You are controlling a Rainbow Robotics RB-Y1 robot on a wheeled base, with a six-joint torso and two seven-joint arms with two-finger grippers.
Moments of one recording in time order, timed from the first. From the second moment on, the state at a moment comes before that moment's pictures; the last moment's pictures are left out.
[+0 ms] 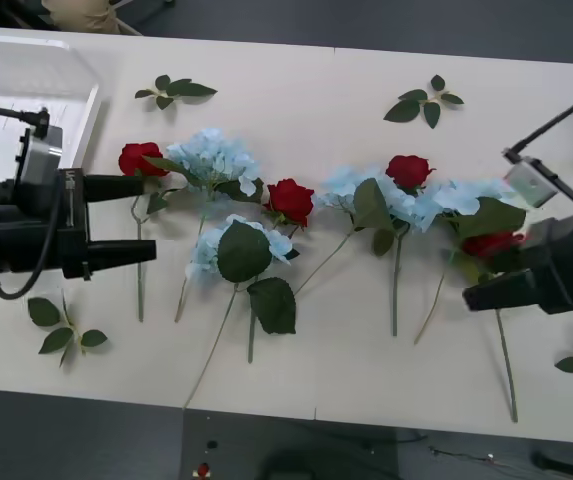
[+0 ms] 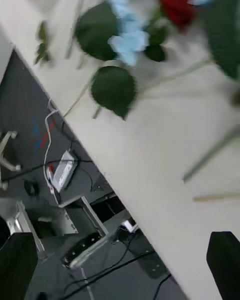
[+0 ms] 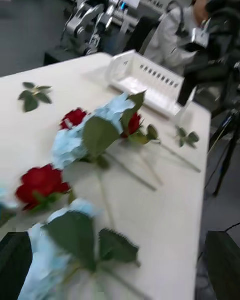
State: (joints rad) right arm -0.20 -0.61 -0.32 -2.06 -1.45 1.86 1.73; left arm -0.09 0.91 -0.01 -1.88 2.05 1.04 -2.67
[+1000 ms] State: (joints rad) right arm -0.11 -0.77 -0.11 -1.74 -0.97 1.38 1.41; left arm -0.48 1.03 -0.41 -1.46 1.54 0.96 -1.98
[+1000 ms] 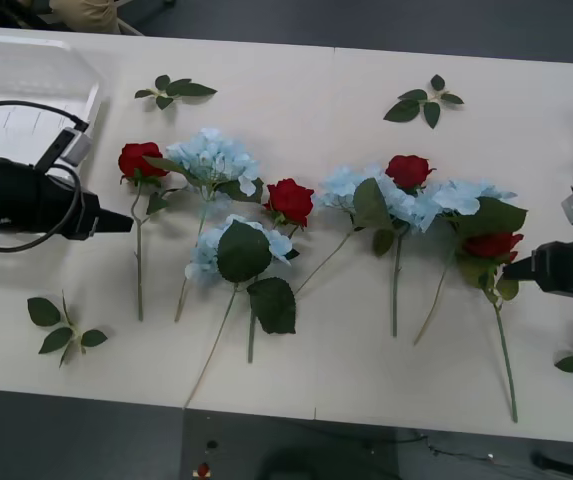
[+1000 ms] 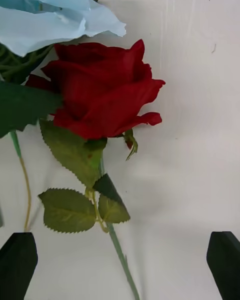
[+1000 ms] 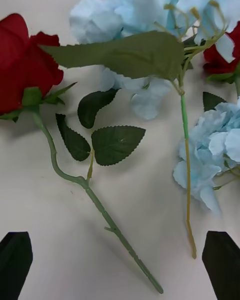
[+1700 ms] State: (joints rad) right arm -0.18 -0.77 0.17 -1.55 -0.92 1.11 1.41; left arm -0.69 0.88 -0.66 -1.18 1.37 0.93 -1.88
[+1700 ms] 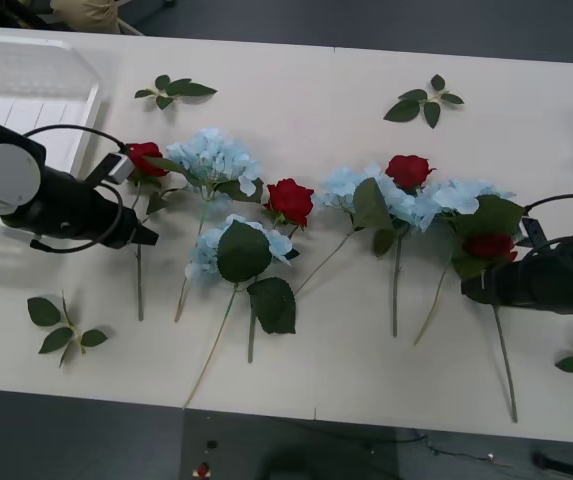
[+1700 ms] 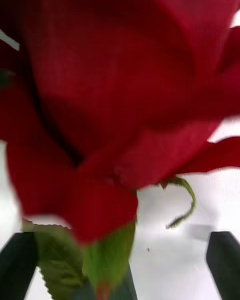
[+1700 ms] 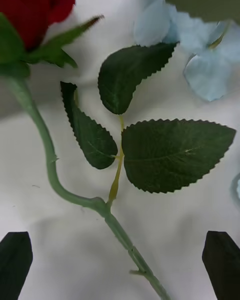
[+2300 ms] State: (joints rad) right arm -0.19 -0.77 0.18 -1.54 -0.87 1.09 1.40; left arm -0.77 0.84 -0.79 -1.14 1.26 0.96 -1.88
